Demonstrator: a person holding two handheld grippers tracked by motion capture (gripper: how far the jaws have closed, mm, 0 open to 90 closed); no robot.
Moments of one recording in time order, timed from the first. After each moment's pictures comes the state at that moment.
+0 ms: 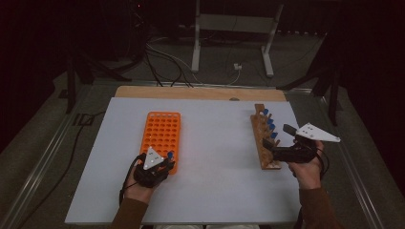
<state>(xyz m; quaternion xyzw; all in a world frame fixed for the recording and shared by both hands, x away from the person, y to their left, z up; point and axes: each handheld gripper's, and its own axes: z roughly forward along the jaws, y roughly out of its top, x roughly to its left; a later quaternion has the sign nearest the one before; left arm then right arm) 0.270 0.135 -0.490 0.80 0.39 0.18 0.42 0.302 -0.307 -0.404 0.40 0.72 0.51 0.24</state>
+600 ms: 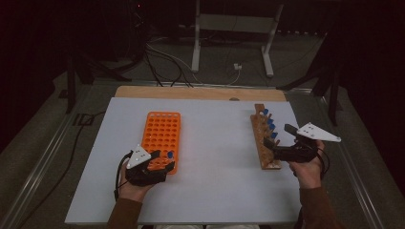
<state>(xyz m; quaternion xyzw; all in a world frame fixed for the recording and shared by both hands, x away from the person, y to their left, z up) 0.267 0.159 -0.477 0.75 0.40 0.18 0.49 0.304 -0.310 -0.406 0.41 0.72 0.51 0.25</state>
